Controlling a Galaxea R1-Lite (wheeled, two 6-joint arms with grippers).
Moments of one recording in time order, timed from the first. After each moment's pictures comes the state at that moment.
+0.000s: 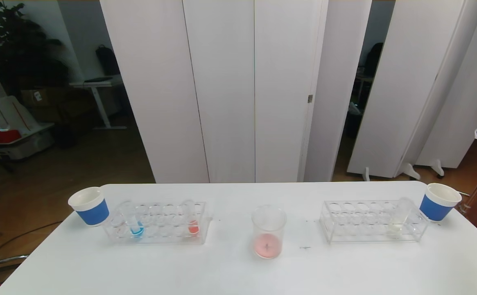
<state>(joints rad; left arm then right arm) 0.00 0.00 0.00 0.01 0.00 0.02 -0.11 1.68 -0.65 -1.35 -0.45 0.02</state>
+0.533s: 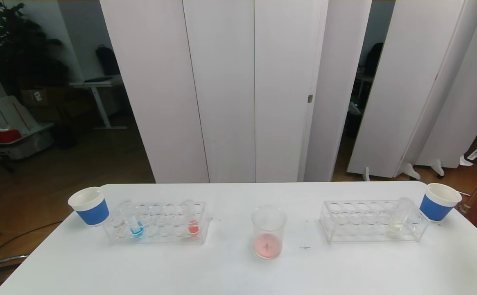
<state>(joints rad) 0.00 0.00 0.00 0.01 0.00 0.02 -0.18 1.82 -0.60 -1.38 -0.46 0.19</state>
